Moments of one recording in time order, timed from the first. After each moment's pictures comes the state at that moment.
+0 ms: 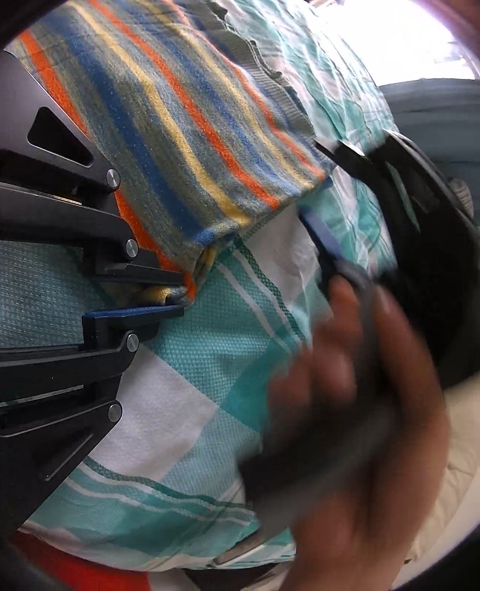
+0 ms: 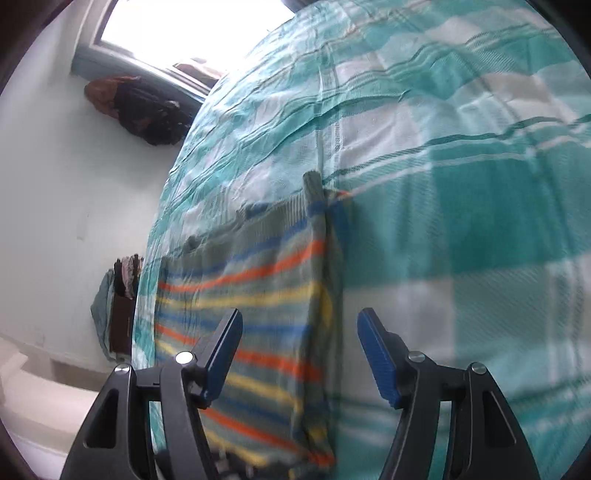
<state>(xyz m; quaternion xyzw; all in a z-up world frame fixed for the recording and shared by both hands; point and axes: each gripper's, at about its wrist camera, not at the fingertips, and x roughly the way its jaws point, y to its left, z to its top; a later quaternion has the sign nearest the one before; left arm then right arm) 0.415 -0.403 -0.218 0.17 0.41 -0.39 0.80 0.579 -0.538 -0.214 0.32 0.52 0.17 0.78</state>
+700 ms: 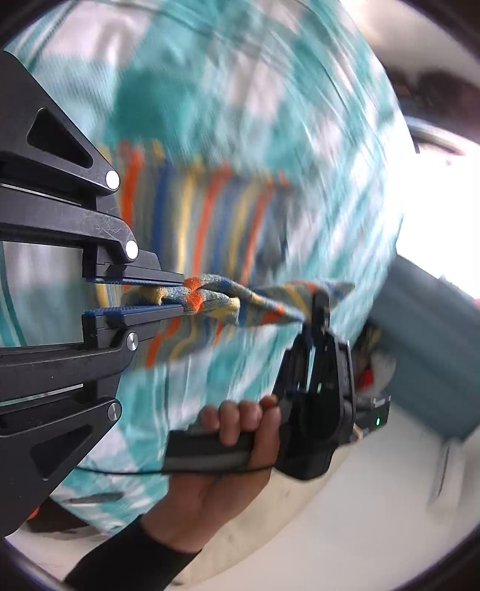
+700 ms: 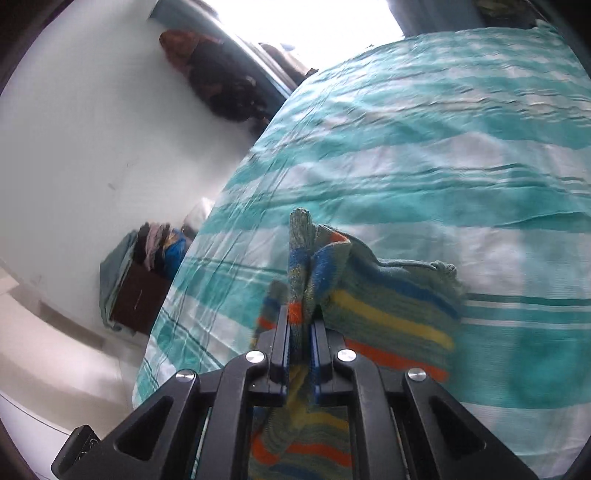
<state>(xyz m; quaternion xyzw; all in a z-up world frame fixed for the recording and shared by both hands) 0.434 -0.079 -0.158 -0.17 0.40 -0.20 0.88 0.644 -0.277 -0.123 0.20 0.47 0.27 0.81</state>
